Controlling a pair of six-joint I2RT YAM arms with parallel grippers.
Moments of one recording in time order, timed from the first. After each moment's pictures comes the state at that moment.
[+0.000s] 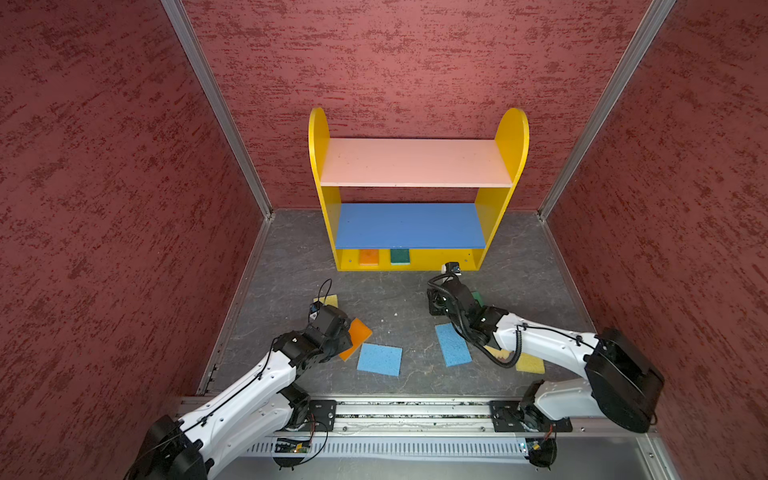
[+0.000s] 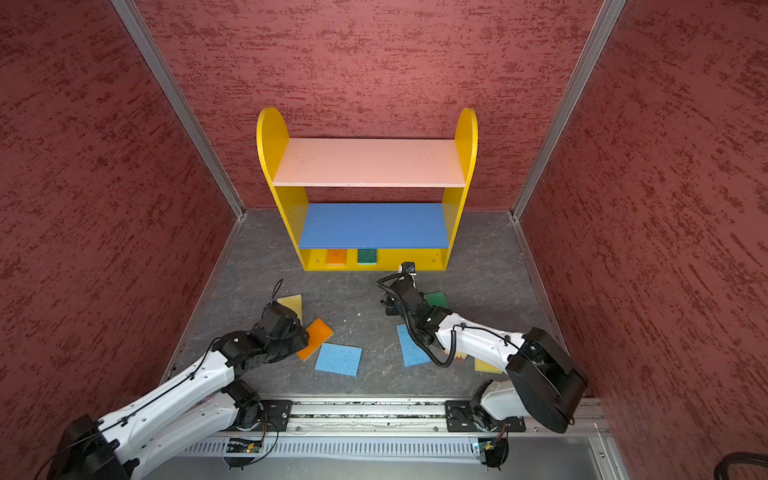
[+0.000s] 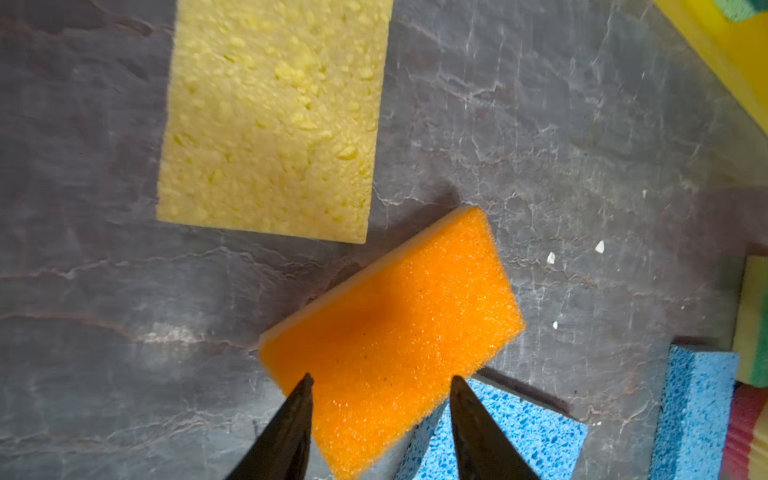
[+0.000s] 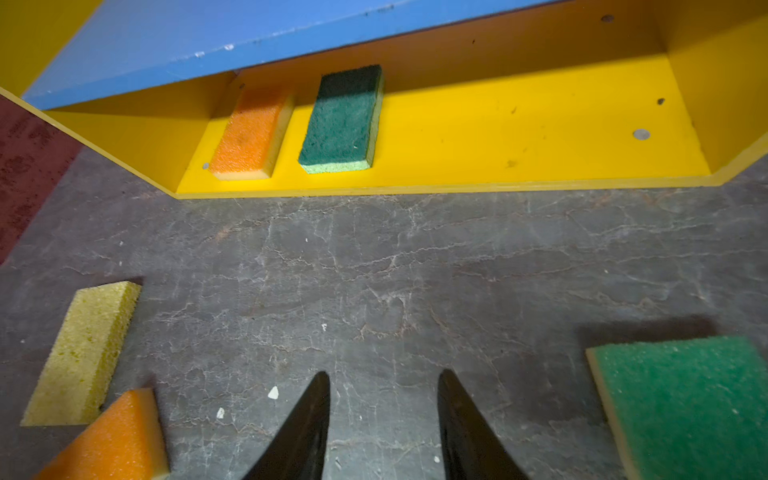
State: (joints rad) left arm -0.59 0.86 0.44 -0.64 -0.10 -0.98; right arm 0.79 1.36 0.68 0.04 0.33 0.64
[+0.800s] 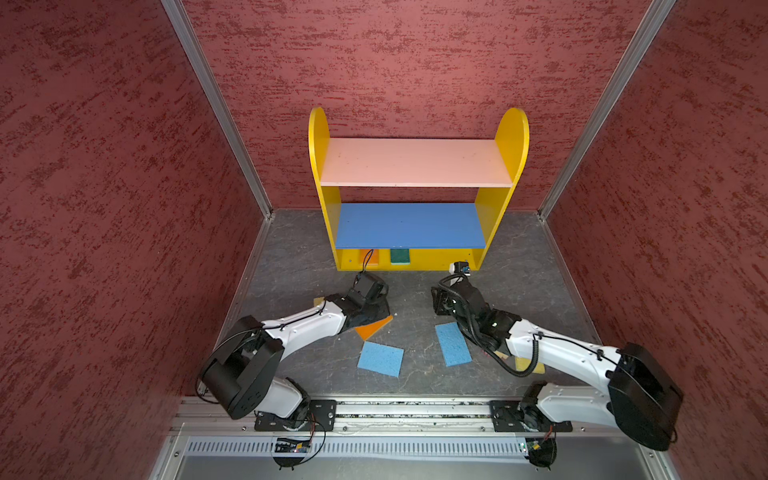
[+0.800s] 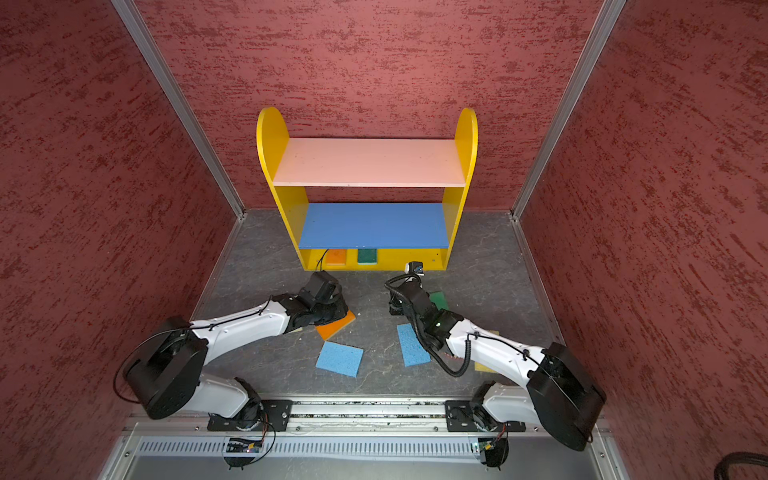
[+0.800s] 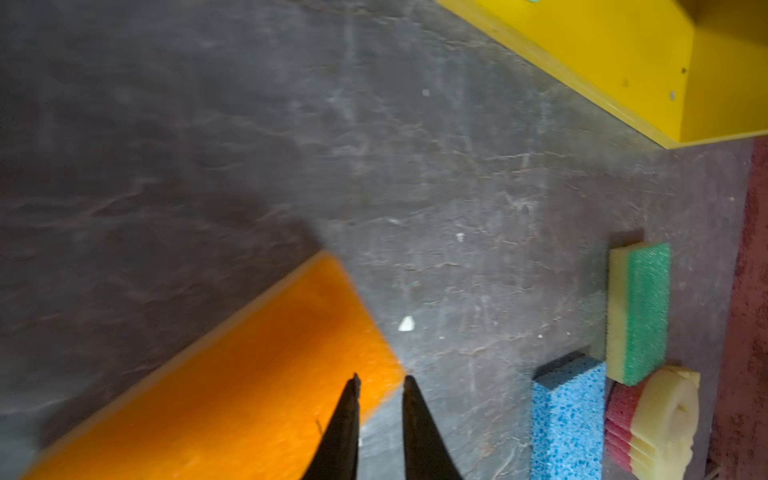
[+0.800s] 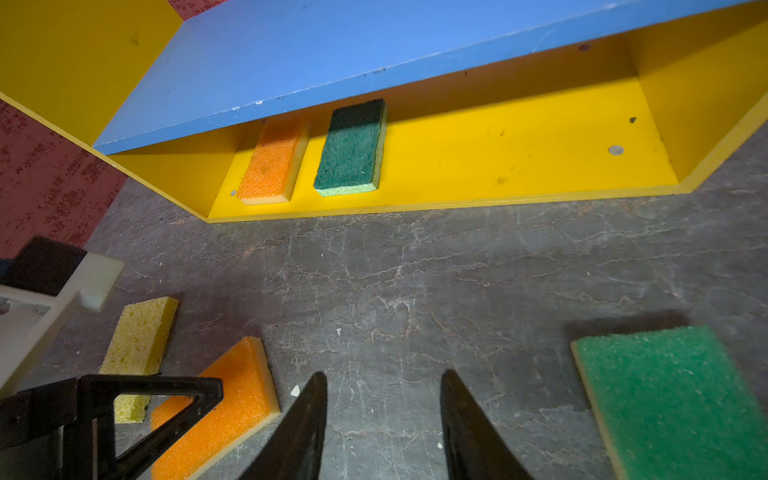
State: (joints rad) left arm -0.69 1.49 0.79 -0.25 0.03 -0.91; right arm 0.79 1.25 0.64 0.02 0.33 0.67
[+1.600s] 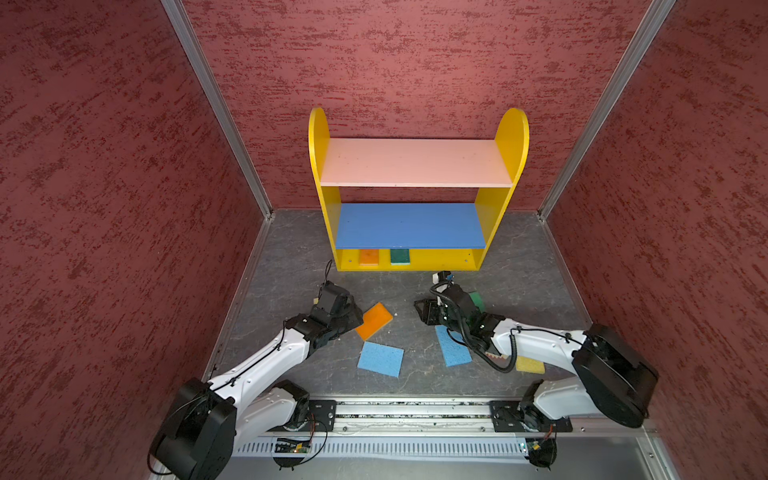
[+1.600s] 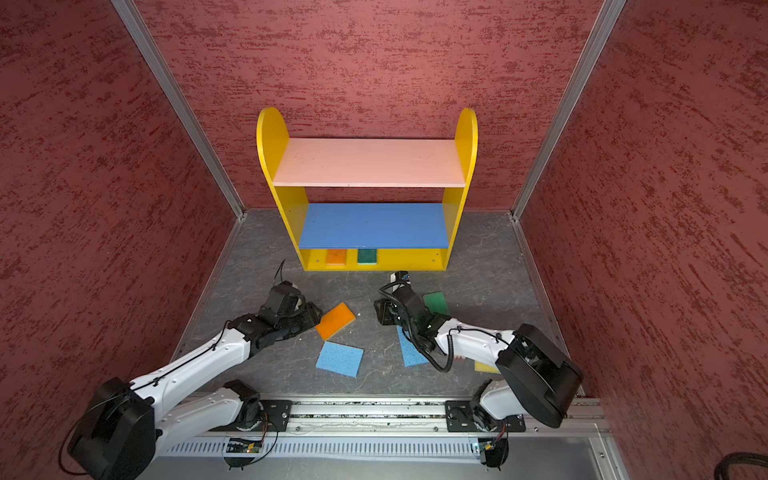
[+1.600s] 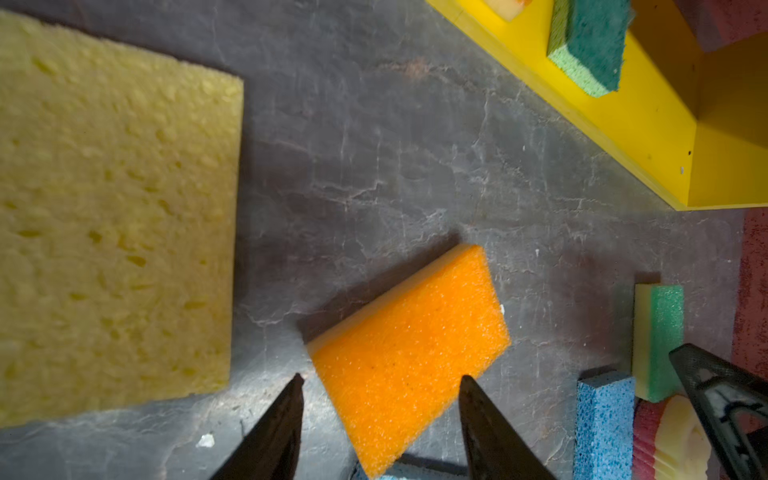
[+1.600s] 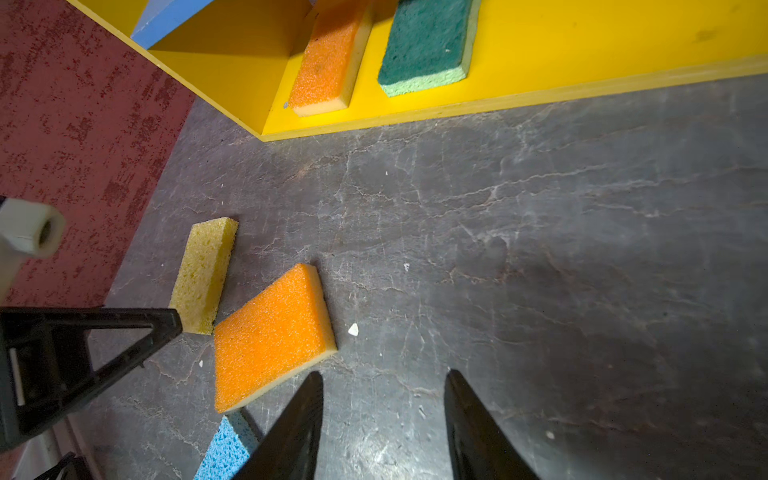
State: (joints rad) left arm -0.50 1.06 0.49 -0.36 0.01 -0.88; right arm 0.79 1.41 0.60 0.22 0.04 0.73
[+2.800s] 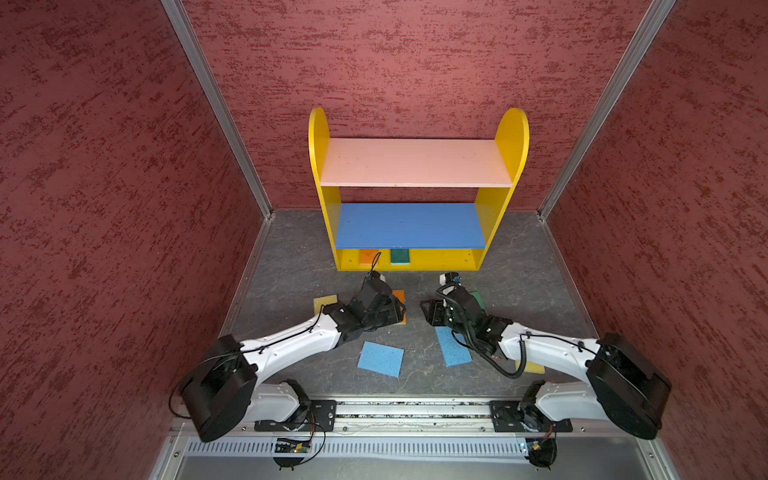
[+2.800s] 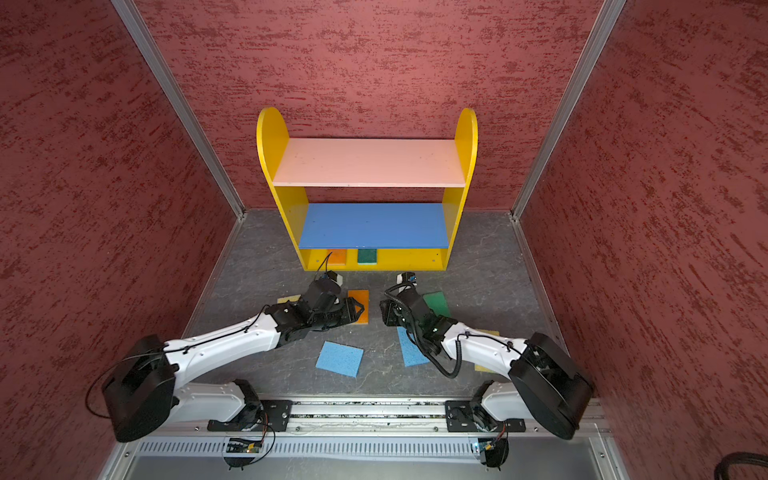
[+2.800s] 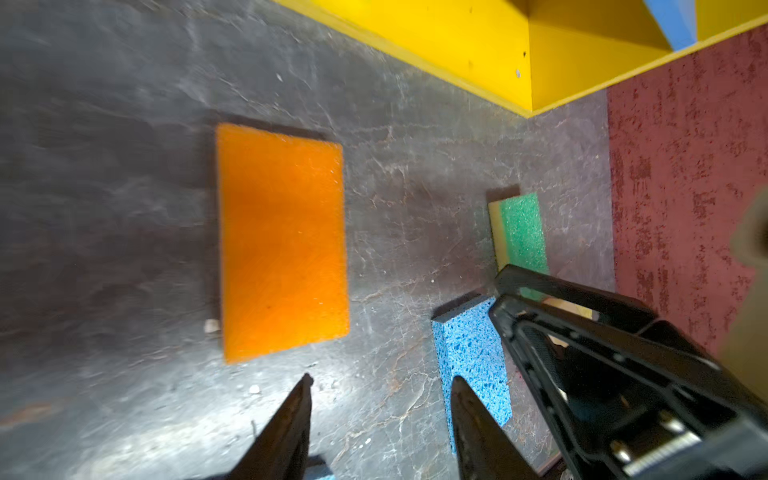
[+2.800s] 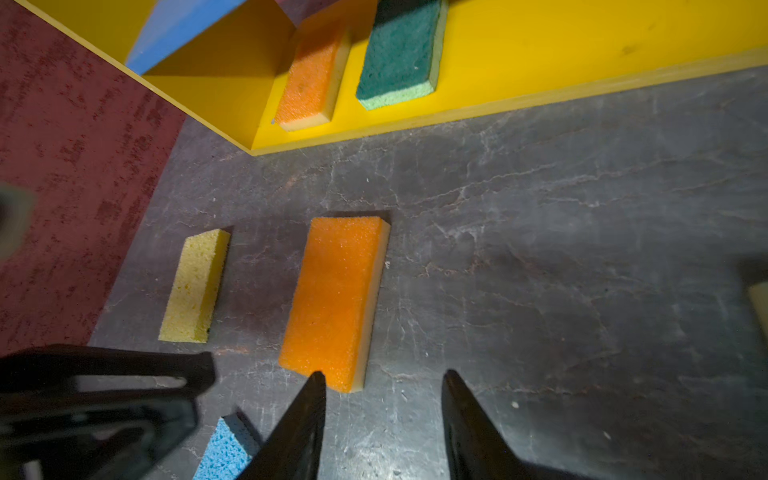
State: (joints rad) left arm -0.77 1.24 0.70 -0.23 0.00 -0.95; right arm 0.79 1.37 0.58 0.17 0.10 0.75
